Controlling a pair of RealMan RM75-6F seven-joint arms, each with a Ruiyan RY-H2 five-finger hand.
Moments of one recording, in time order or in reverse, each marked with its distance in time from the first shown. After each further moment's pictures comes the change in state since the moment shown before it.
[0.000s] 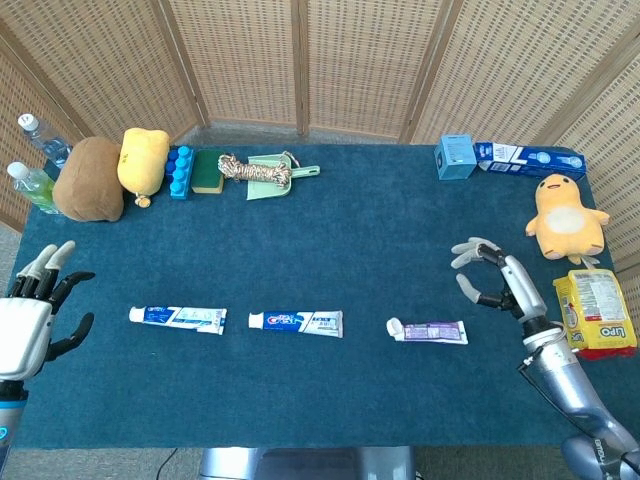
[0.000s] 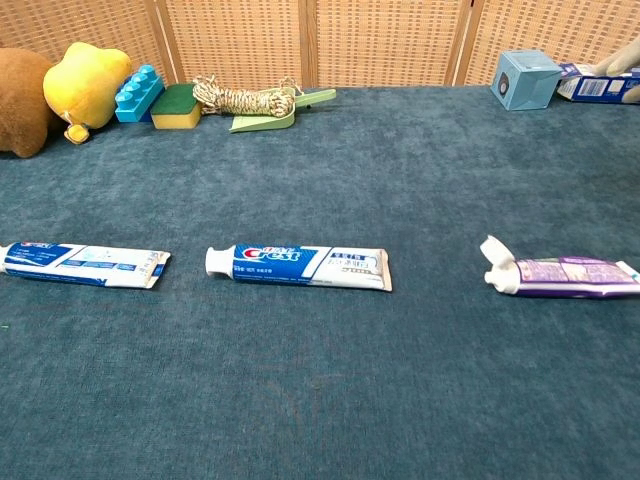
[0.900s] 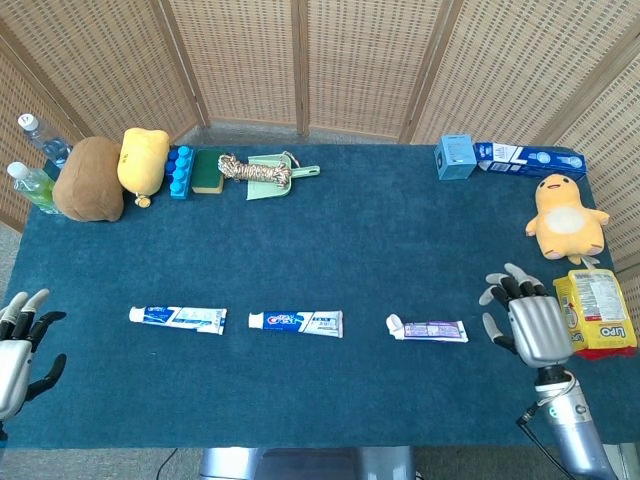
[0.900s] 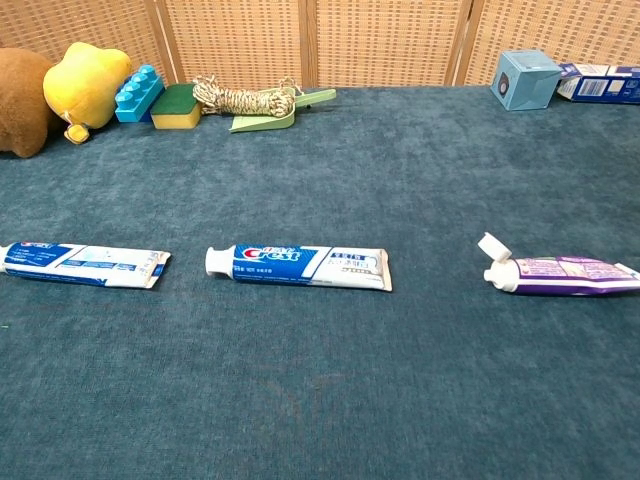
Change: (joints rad) left arm 0.140 0.008 0.067 -0.037 -0.041 0.013 0.141; right arm -0.180 0.003 -0.059 -0.189 -0.042 0.248 -0.974
